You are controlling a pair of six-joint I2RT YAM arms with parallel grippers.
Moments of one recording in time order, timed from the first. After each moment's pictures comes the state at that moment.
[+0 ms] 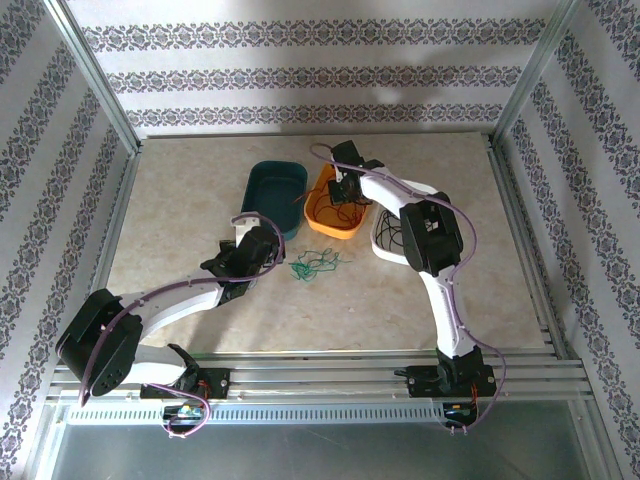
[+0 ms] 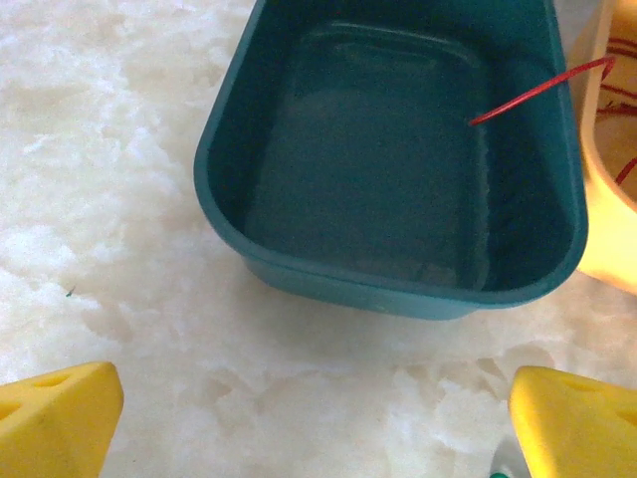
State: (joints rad) left arm -0.63 1.33 0.67 -0.10 -0.55 -0.56; right arm 0.41 2.34 1.88 -0.61 0.02 0.20
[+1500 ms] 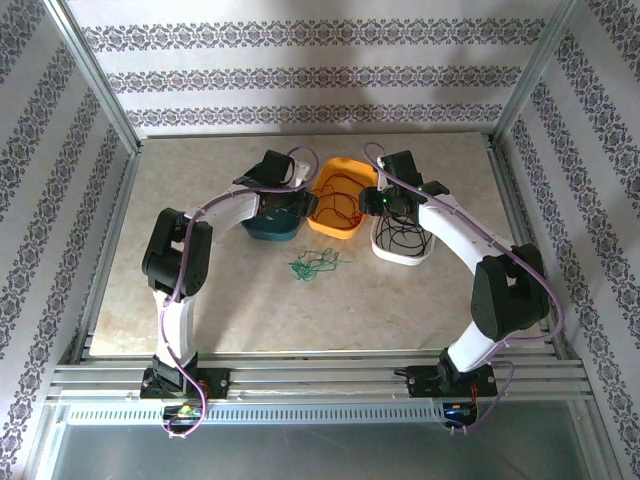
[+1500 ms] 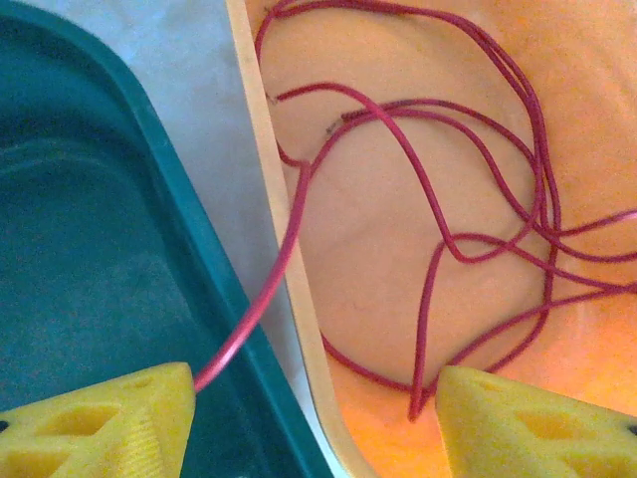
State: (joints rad) left arm -0.38 2.04 1.52 -0.34 0.25 0.00; right arm 0.34 1.64 1.25 -0.51 -0.12 0.32
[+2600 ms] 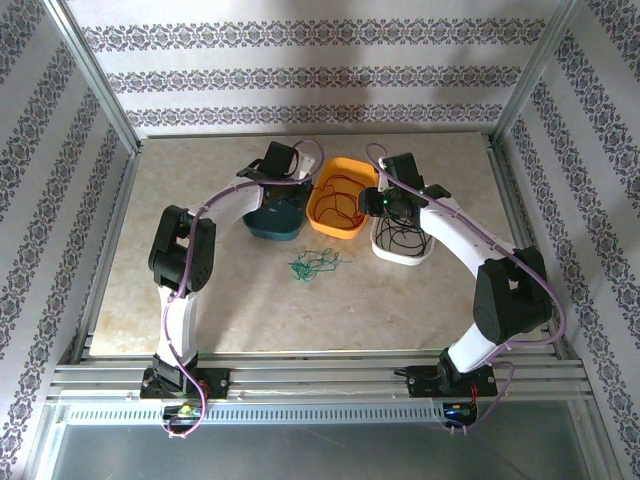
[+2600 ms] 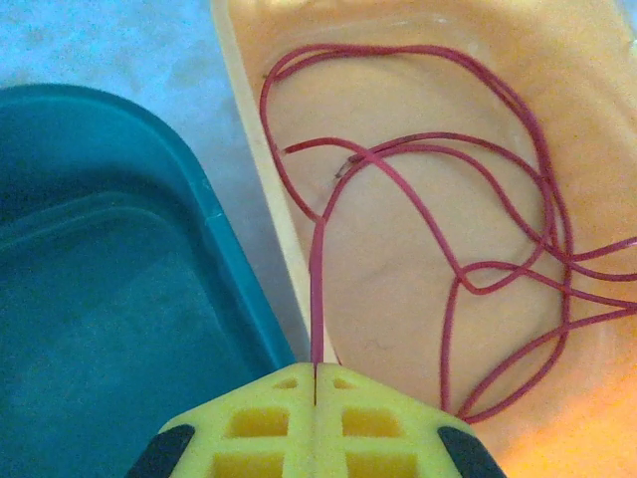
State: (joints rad) left arm -0.39 2.07 1.63 -0.41 0.23 0.06; right arm 0.34 1.61 1.22 -0.46 -0.14 0.35
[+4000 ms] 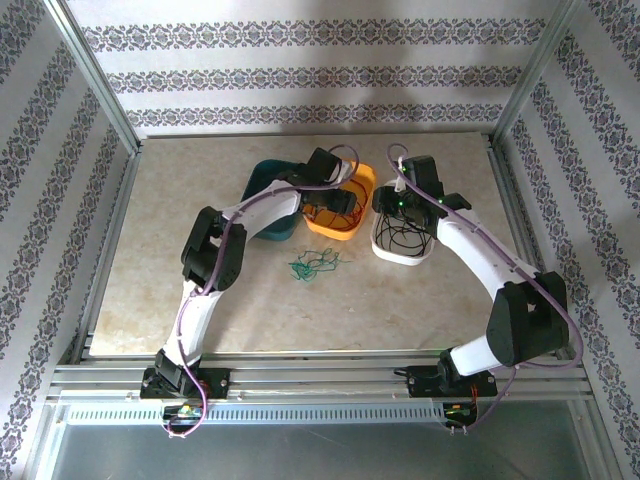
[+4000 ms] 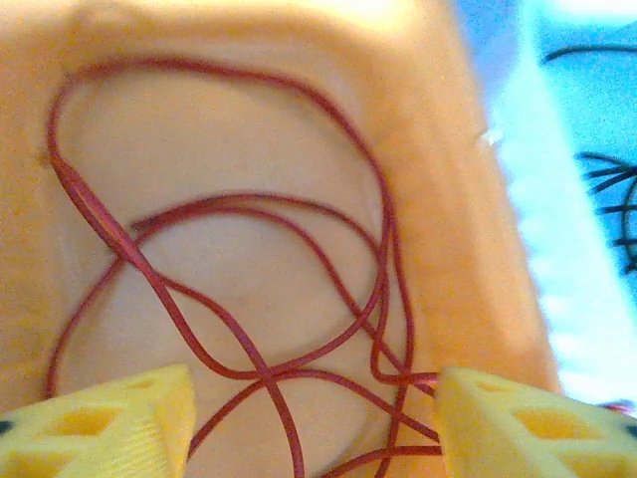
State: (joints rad) left arm -0.56 2.23 1.87 -0.49 0.14 -0.19; right arm 0.28 1.47 1.12 -0.45 -0.12 0.38
